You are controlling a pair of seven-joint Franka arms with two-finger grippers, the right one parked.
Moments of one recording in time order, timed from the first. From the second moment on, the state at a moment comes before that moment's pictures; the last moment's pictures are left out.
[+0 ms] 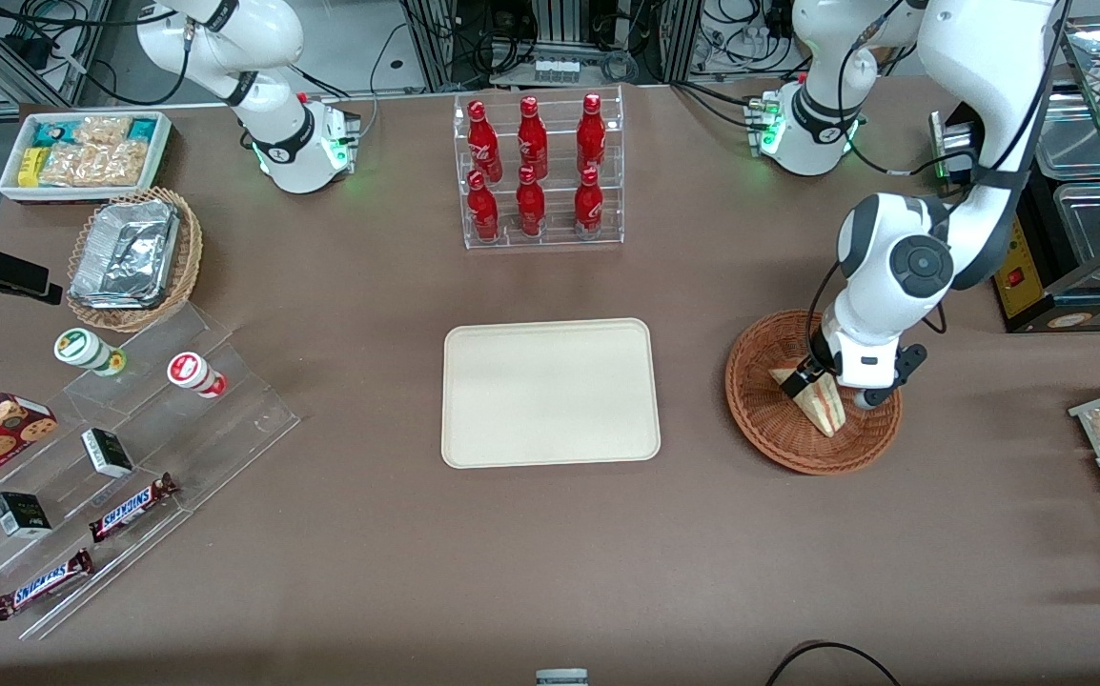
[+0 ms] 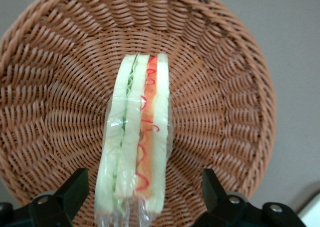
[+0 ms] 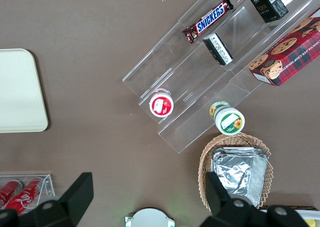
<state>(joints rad) -0.04 0.23 -0.17 -2.26 0.03 2.50 -0.94</state>
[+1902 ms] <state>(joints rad) -0.27 0.47 -0.28 -1.69 0.07 2.00 -0.87</state>
